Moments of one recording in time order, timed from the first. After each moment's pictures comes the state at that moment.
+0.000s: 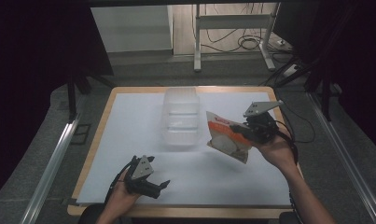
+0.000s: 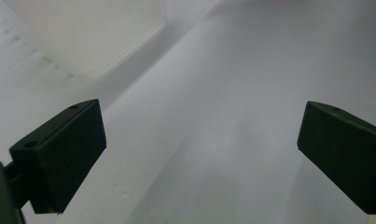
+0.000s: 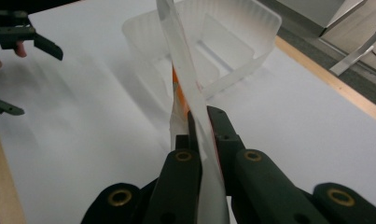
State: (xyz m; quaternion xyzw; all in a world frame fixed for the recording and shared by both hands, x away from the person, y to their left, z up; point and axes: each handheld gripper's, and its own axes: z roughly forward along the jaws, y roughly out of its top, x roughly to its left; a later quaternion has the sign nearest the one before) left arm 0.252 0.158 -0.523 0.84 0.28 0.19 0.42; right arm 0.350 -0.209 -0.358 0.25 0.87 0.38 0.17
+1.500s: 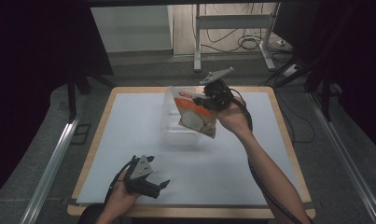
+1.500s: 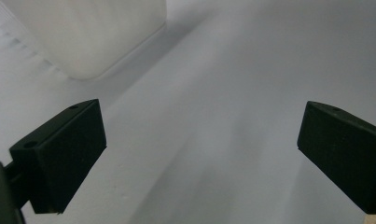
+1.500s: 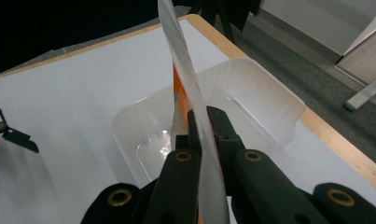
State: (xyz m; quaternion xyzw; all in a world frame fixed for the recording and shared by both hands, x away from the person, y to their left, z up) left arm 0.251 0.159 -0.522 0.84 0.28 0.19 0.42; right arm 0.431 -0.099 -0.342 0.23 0.87 0.40 0.16
